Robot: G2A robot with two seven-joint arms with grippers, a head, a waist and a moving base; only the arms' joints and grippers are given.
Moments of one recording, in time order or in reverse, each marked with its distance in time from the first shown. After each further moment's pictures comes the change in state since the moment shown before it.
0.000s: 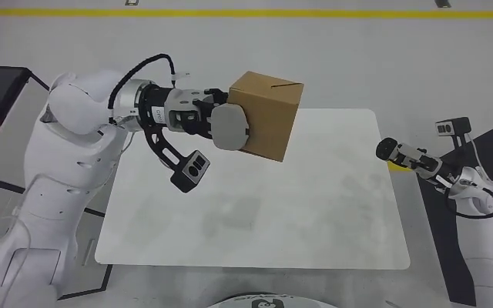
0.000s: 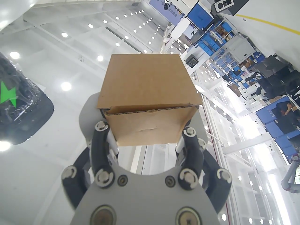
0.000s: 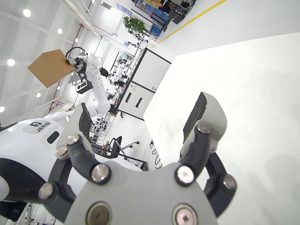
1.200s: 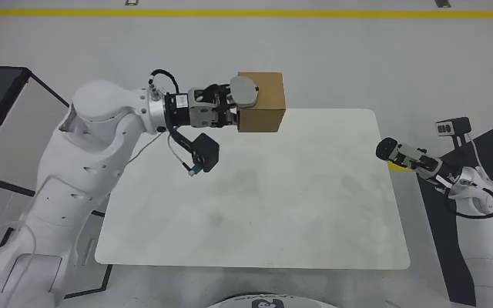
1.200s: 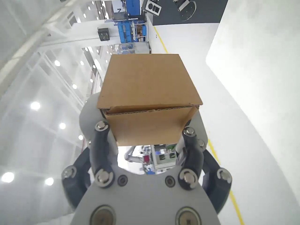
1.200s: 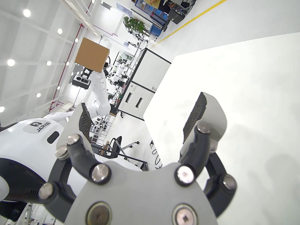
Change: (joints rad) left arm 0.059 0.015 0.041 0.038 -0.178 -0.944 -0.255; right arm 0.000 0.000 0.000 0.000 0.000 0.000 0.000
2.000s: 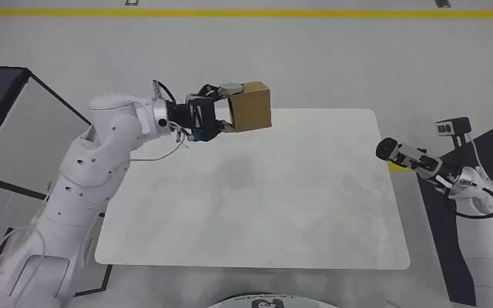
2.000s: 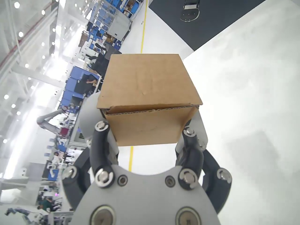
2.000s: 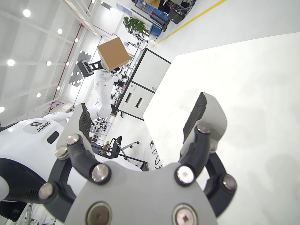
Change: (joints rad) left arm 0.060 -0.026 -0.015 0.114 -0.538 -0.338 -0.398; right arm 0.000 0.000 0.000 0.000 0.000 0.000 0.000
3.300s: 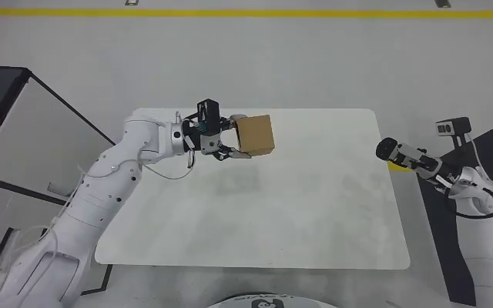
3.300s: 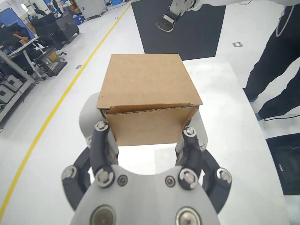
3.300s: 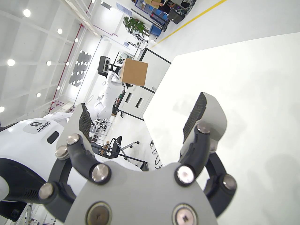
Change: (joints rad) left arm 0.004 -0.011 0.196 0.211 -0.626 -0.136 -0.283; right arm 0.000 0.000 0.000 0.000 0.000 0.000 0.000
